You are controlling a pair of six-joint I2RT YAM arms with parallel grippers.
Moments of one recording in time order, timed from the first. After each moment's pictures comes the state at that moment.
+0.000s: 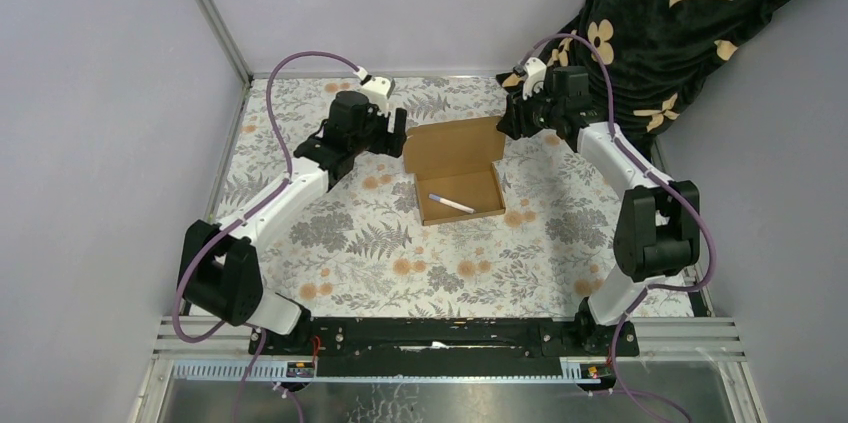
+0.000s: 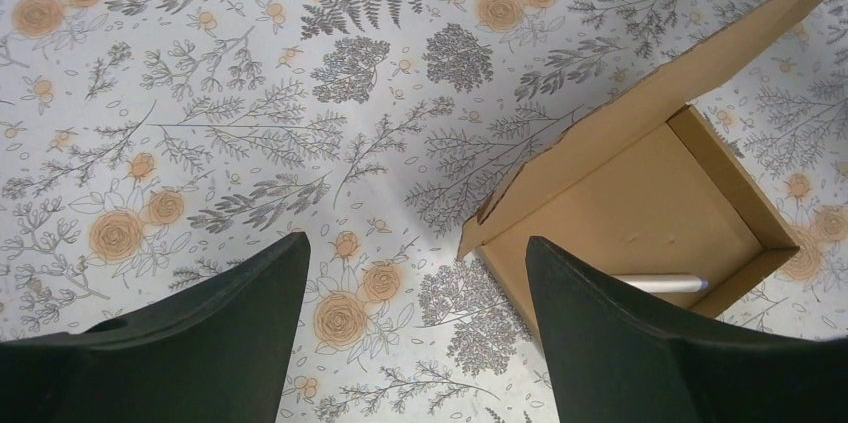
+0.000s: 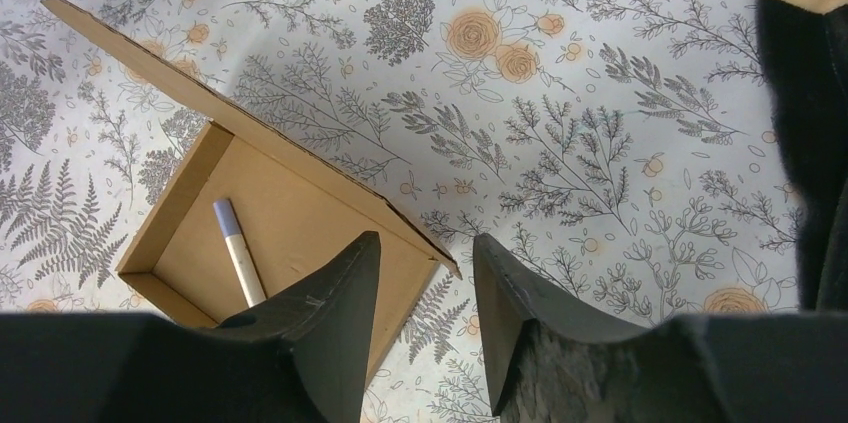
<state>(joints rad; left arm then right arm) -0.41 1.47 1.13 -0.15 0.01 -0.06 0.16 1.69 1.30 -0.25 -0.54 -0.18</state>
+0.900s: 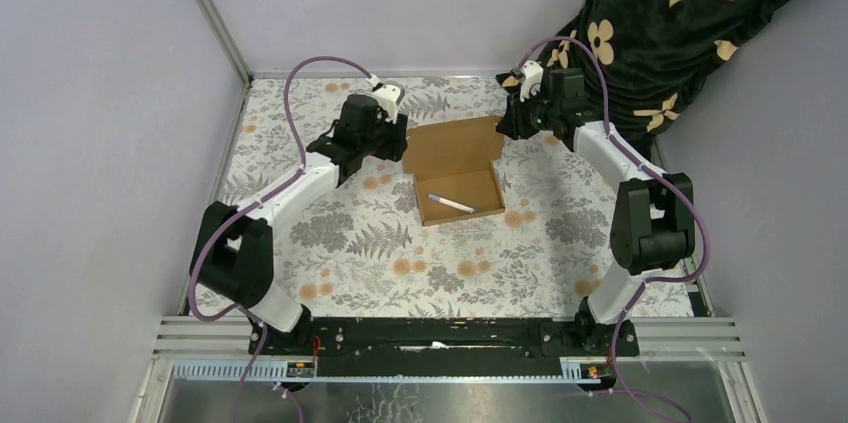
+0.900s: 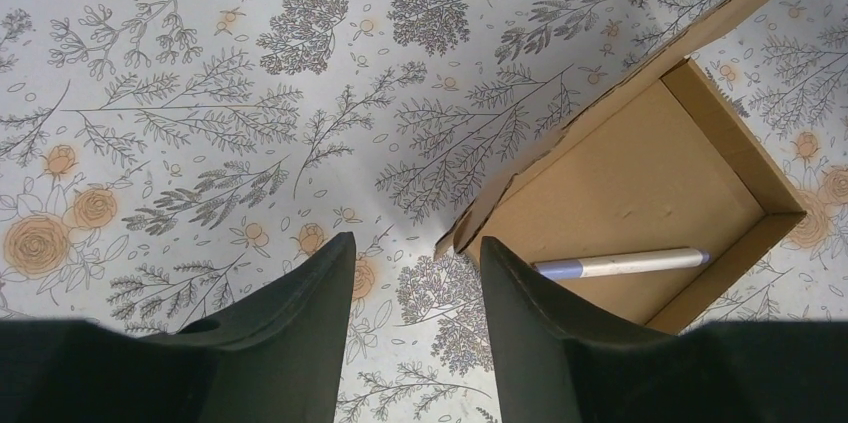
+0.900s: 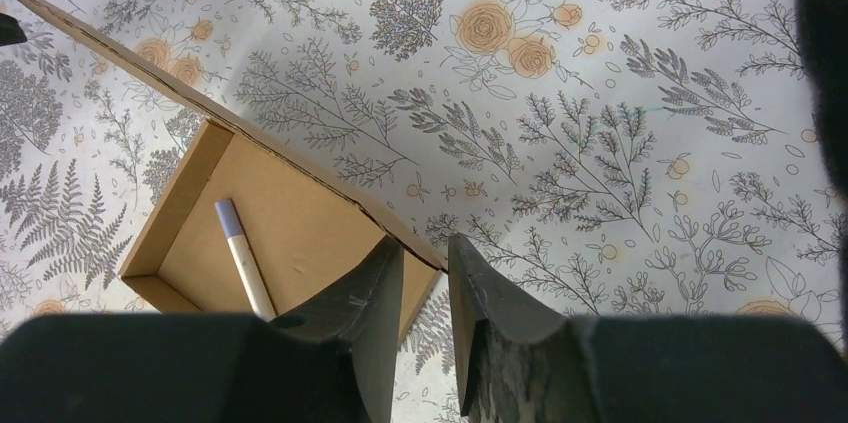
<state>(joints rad) -0.41 1.56 1.13 -0.14 0.10 -0.06 0.16 1.74 1.30 -0.23 -0.57 -0.16</state>
